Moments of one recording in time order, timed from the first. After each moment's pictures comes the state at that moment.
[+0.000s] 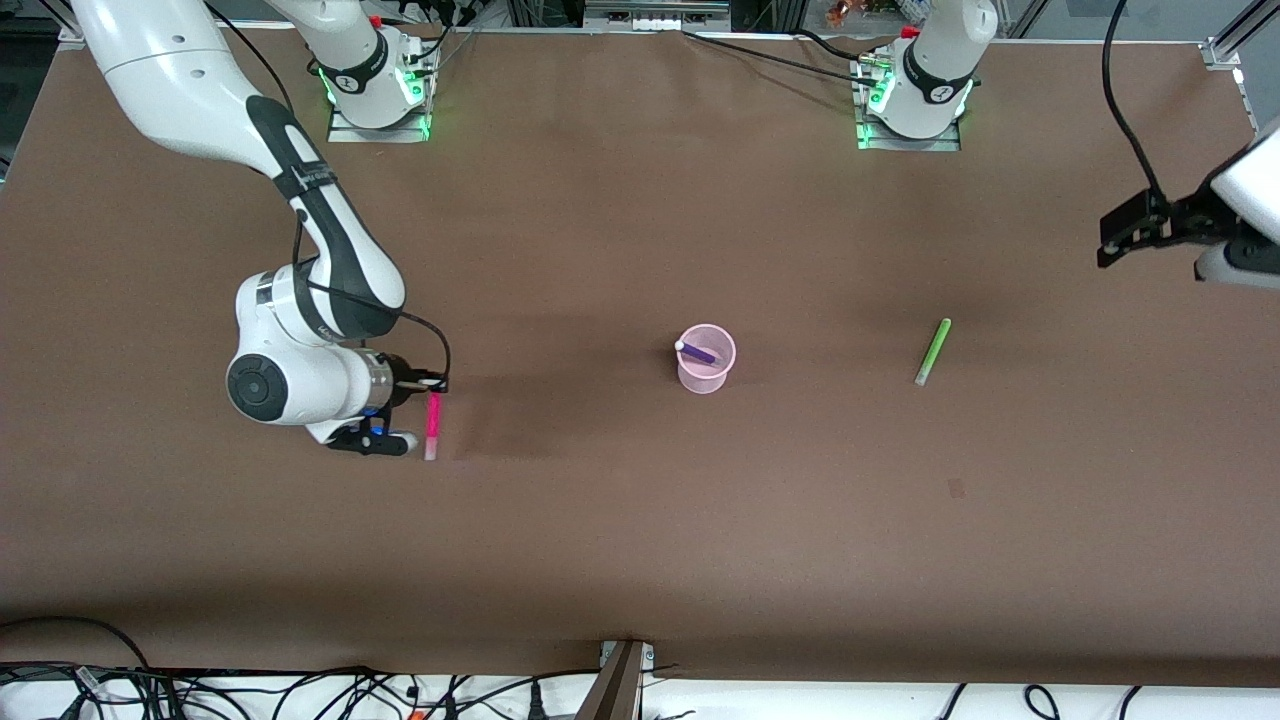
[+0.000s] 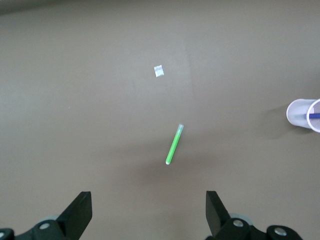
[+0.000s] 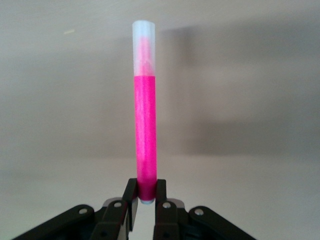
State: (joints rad) left arm 0.00 0.01 -0.02 -1.54 0.04 1.54 0.13; right arm 0.04 0.66 0.28 -1.56 0.14 1.95 0.38
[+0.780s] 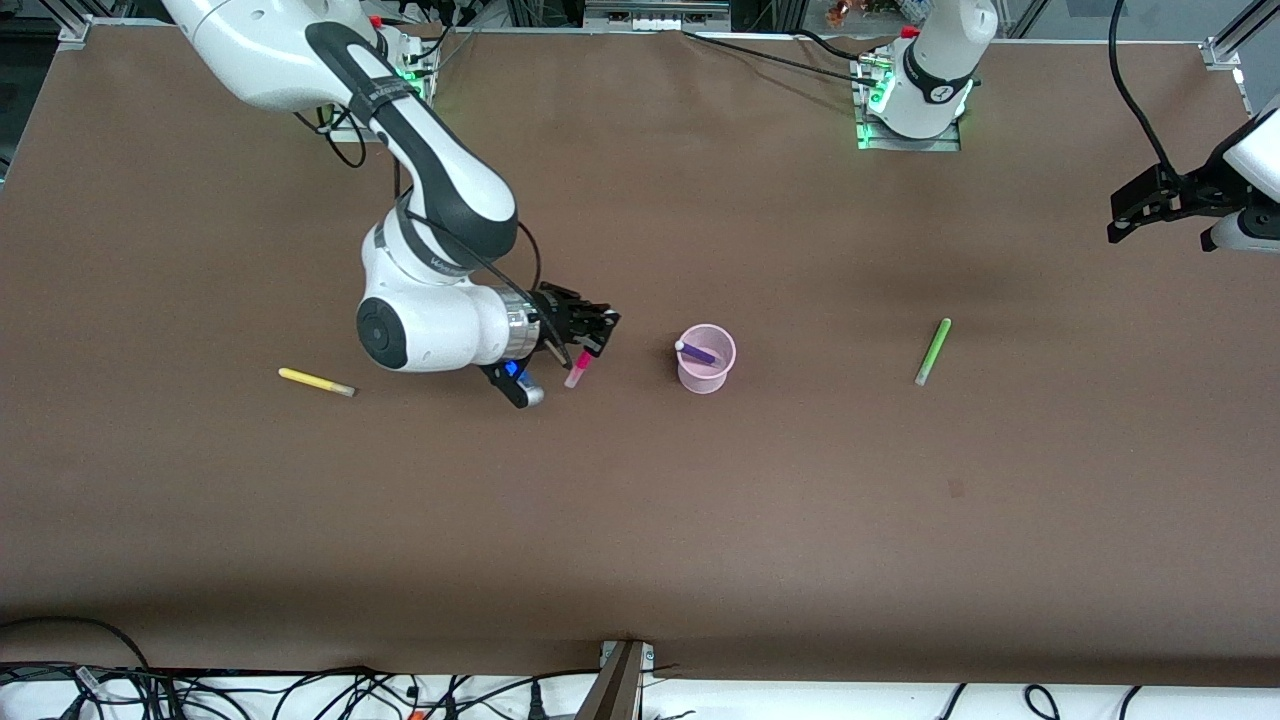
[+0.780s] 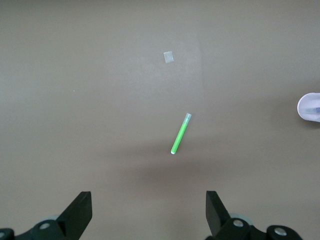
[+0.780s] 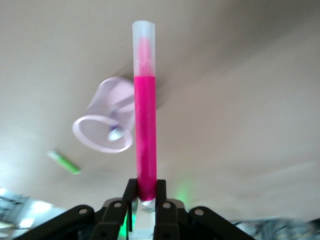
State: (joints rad) left arm -0.04 -0.06 0.06 -1.67 0.04 1.60 0.13; right arm 0.23 0.66 0.42 -1.46 0.59 2.07 1.12
